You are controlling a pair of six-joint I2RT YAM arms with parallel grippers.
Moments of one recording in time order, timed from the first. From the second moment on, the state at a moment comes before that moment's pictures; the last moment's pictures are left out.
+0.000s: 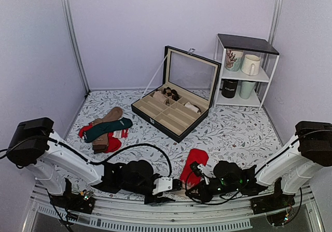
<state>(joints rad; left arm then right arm) -1.38 1.63 0.58 0.41 0.11 0.21 1.28 1.57 0.31 0.62 -0.13 0.74</state>
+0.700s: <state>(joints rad) -1.38 1.79 0.67 0.42 0.04 0.25 1.24 1.60 0.30 0.68 -0.22 0.74</state>
